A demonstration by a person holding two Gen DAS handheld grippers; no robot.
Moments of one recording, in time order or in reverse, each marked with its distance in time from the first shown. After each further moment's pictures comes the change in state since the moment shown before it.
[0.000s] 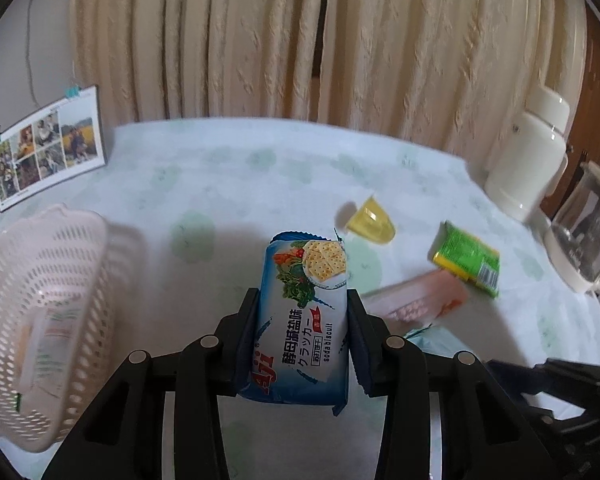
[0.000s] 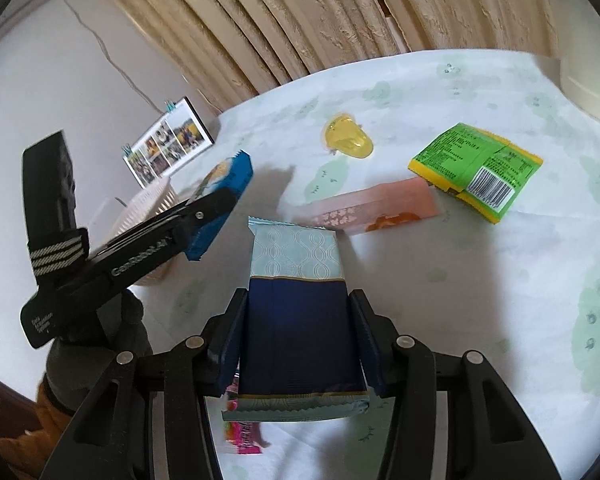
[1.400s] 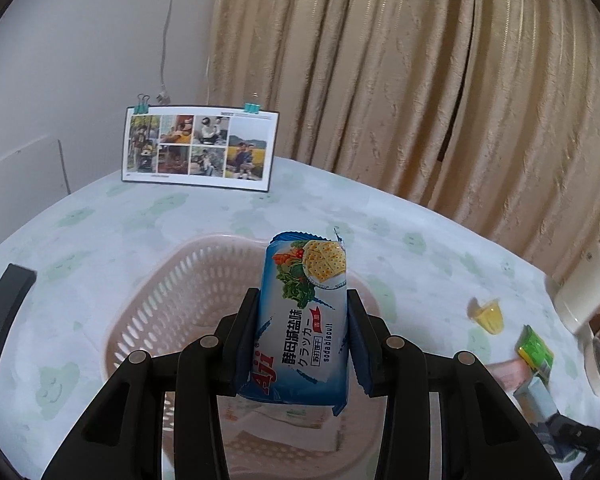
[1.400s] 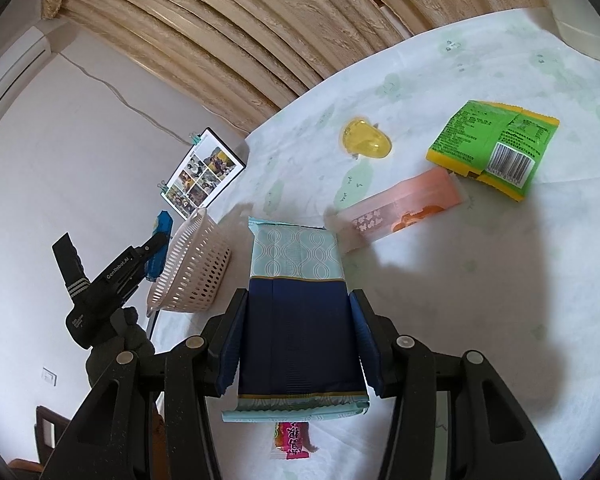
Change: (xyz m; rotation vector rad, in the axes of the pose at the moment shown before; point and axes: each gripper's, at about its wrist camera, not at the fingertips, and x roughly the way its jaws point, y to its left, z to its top) left arm -0.073 0.142 -0.007 -0.306 -0.173 0.266; right arm -0.006 -0.016 0.000 0.147 -0.030 0.185
